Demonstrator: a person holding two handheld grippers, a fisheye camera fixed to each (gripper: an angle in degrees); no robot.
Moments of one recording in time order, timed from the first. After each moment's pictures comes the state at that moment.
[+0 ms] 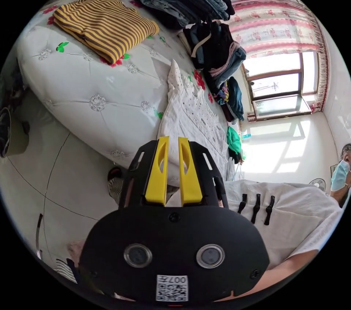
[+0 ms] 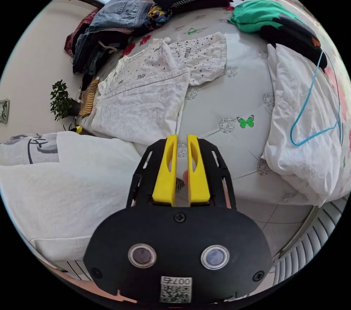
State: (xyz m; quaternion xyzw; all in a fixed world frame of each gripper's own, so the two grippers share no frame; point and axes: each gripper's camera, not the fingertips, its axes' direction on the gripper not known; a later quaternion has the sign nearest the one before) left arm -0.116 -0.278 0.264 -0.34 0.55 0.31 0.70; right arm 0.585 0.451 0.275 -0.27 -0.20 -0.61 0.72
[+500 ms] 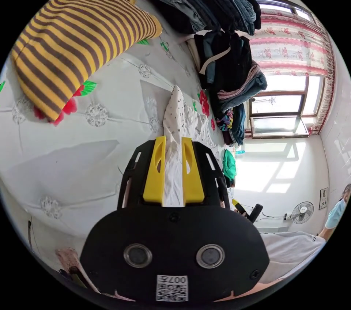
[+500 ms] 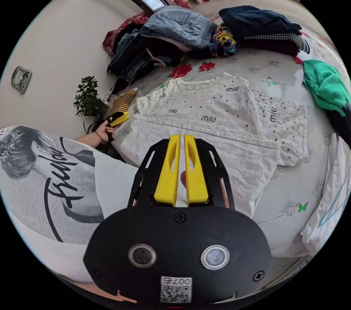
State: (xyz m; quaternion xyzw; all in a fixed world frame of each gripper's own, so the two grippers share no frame) left arm 0.054 -0.318 0.341 -0.37 0.56 0.27 0.69; right arm 0.506 0.601 0.263 -0.22 -0.31 -0.66 0.64
